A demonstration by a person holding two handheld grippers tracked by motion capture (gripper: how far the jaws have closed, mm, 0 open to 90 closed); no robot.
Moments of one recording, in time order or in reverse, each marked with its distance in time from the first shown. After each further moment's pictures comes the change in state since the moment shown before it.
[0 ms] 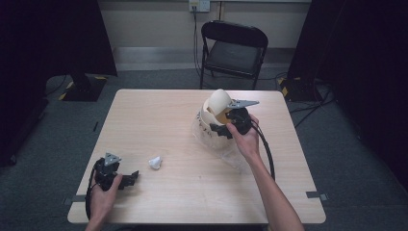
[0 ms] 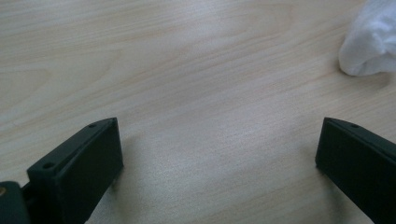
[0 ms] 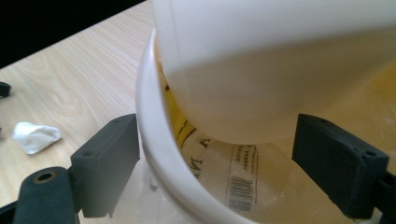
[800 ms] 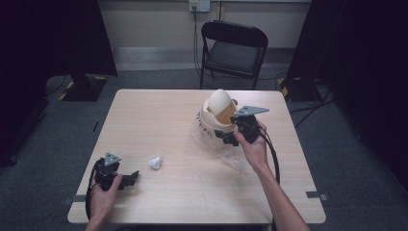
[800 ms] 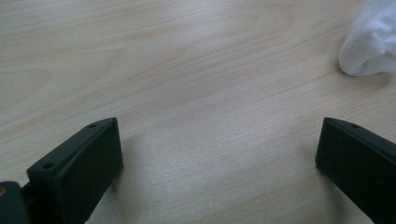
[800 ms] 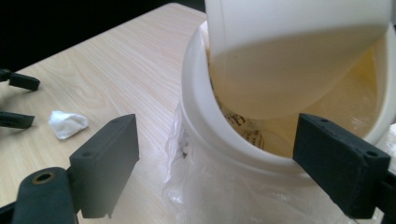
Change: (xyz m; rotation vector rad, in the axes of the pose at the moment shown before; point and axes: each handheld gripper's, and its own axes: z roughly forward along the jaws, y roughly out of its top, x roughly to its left) left arm 0.000 0.000 0.000 -0.001 0.001 0.000; right arm 0.018 -0.010 -0.039 -0.039 0.003 -0.021
